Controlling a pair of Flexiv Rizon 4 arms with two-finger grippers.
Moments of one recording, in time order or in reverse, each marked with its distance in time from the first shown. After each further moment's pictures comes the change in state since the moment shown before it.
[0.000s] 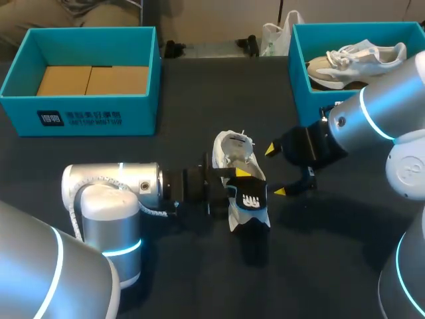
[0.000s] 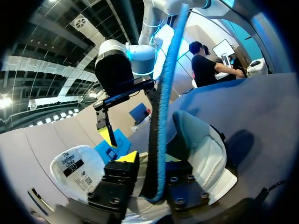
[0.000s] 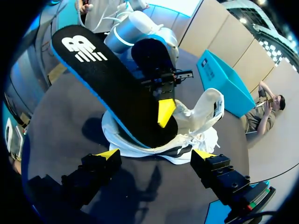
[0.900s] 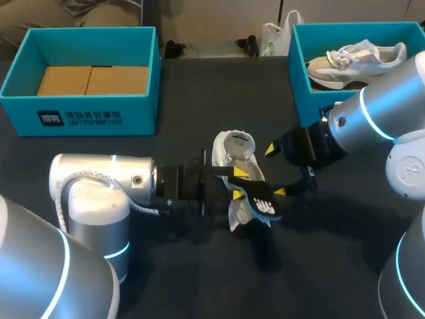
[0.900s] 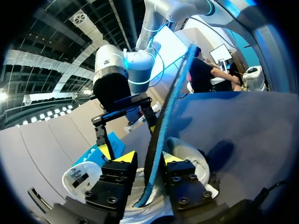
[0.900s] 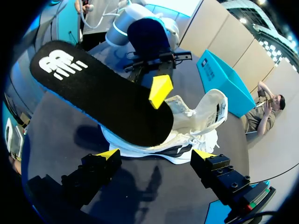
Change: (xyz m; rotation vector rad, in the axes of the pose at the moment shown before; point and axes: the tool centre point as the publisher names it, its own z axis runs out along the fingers) left arm 0.004 -0.036 -0.015 -0.012 0.064 -0.039; right arm 0.000 0.000 0.000 0.000 0.000 0.000
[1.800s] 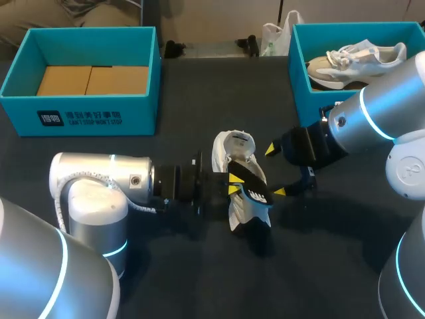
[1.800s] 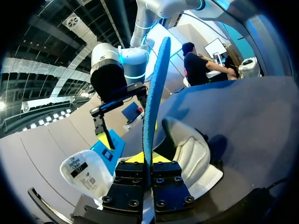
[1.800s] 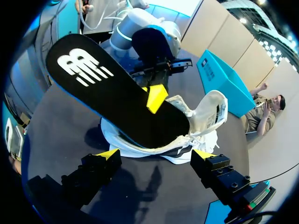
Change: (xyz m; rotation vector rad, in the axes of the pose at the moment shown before) left arm -0.001 0.030 -0.005 -0.020 0.011 0.069; right arm 0.000 0.000 0.000 0.000 0.000 0.000
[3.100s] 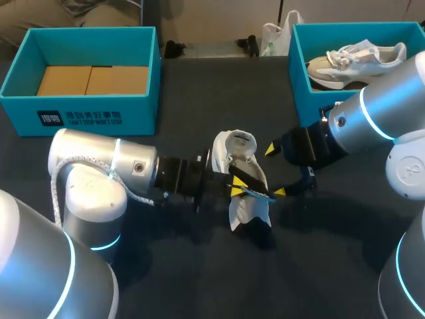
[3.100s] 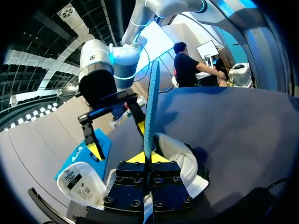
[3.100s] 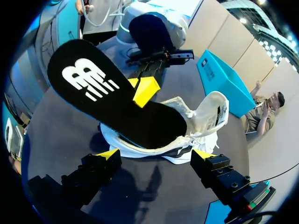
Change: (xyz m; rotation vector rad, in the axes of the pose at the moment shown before) left arm 0.008 -0.023 0.000 -0.049 0.147 -0.031; right arm 0.000 0.000 0.000 0.000 0.000 0.000
